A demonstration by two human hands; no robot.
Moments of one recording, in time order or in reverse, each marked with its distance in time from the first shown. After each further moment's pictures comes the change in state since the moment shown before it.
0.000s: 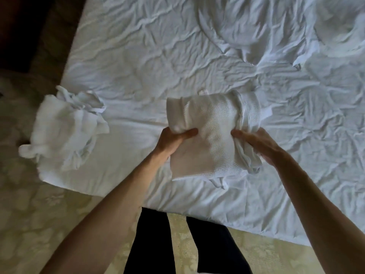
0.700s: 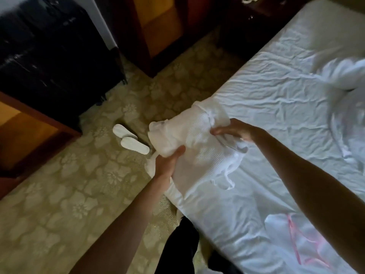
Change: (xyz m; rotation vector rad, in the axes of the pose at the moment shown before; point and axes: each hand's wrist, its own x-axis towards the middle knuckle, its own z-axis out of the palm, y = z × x) left_hand -0.134 -0.065 -0.432 -0.681 0.646 -0.011; right_hand 0.036 -0.328 0.487 -0.700 -0.561 -0.204
